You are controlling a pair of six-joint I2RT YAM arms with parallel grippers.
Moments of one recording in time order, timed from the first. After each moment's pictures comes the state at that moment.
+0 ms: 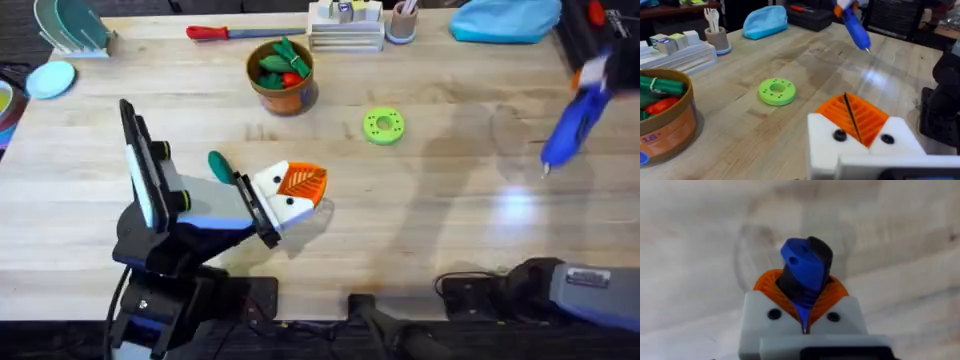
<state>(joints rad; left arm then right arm) -0.21 0.01 0.01 -0.07 0.82 -0.06 -0.44 1.48 1.27 -0.87 0.04 -0.24</state>
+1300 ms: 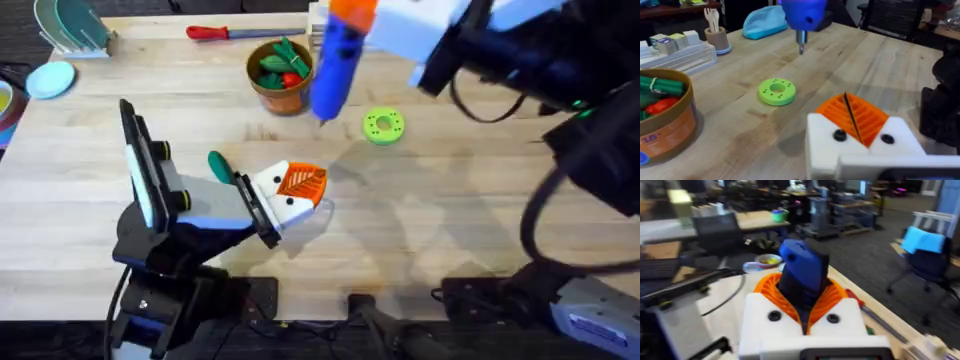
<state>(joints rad) -0.21 0.01 0.01 -0.07 0.82 -0.06 0.52 1.06 0.78 0.46 -0.59 0.08</state>
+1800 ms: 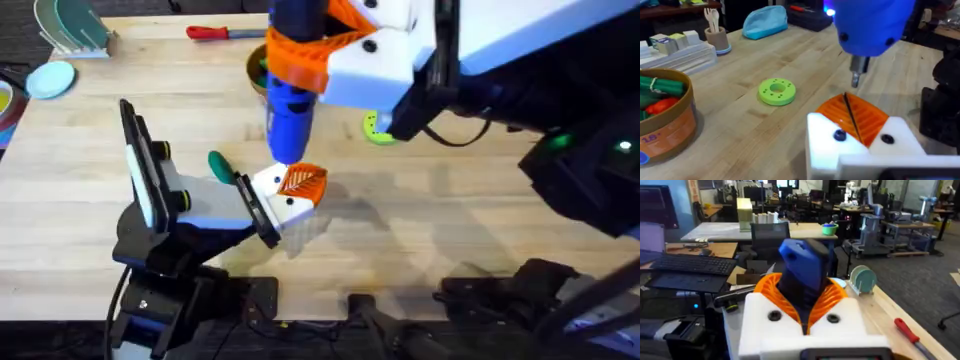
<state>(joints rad) -0.21 0.01 0.01 -0.07 0.82 -0.06 0.72 1.07 0.78 0.56 -0.63 0.09</state>
